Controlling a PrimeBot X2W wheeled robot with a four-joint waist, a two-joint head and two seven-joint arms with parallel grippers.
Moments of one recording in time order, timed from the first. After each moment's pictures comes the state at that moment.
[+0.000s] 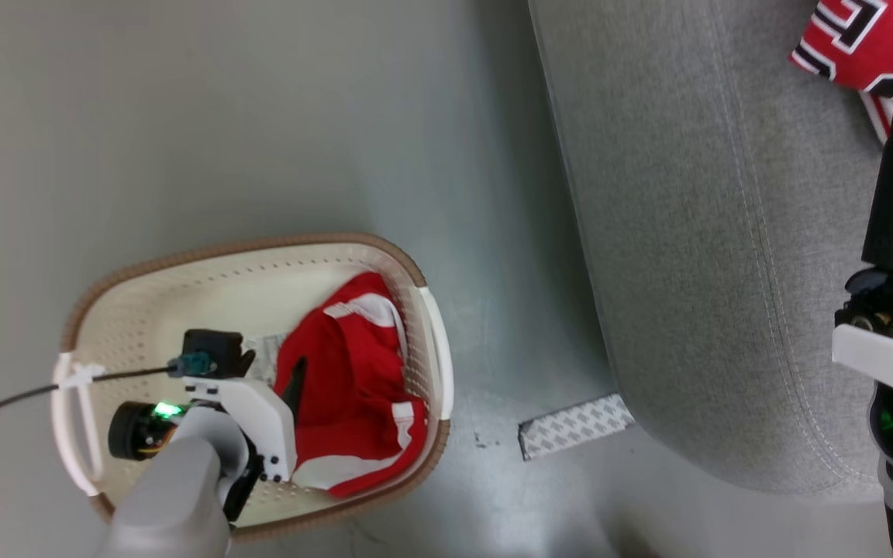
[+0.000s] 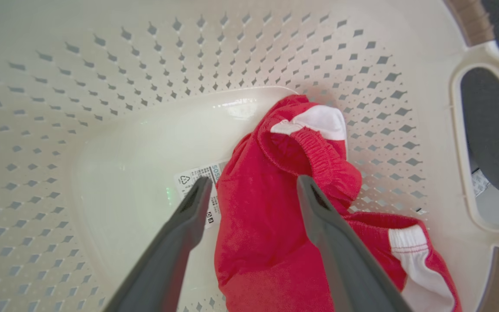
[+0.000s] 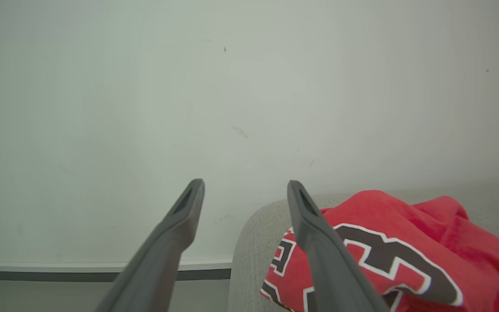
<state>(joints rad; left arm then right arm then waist) -0.71 0.14 -0.31 1.10 -0.23 -0.13 -0.16 -0.47 -0.13 0.05 -0.19 0.40 0.13 -0.26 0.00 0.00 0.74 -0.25</state>
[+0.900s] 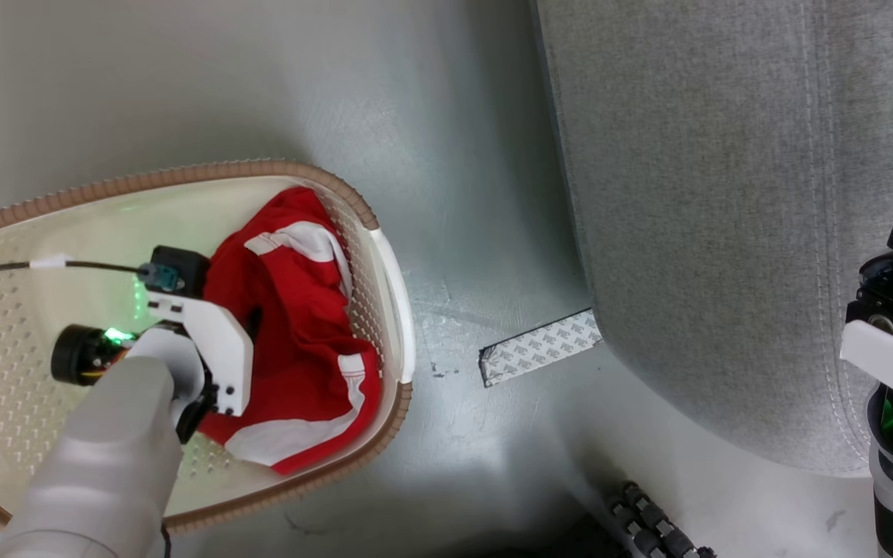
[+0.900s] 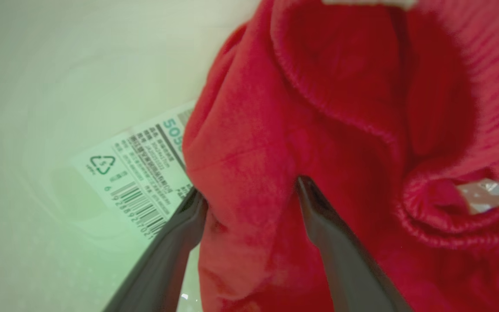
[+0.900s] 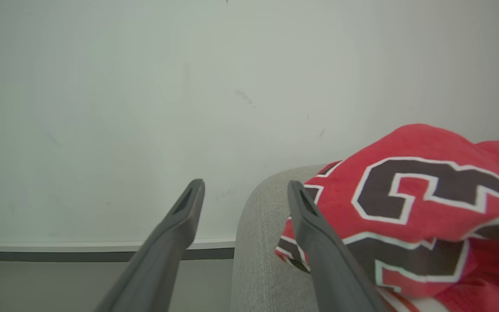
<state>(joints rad) -0.94 0.24 -0.59 1.25 -0.41 -0.13 0.02 -0.53 -0.06 0.08 -0.35 0.40 0.13 -0.26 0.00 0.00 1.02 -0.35</state>
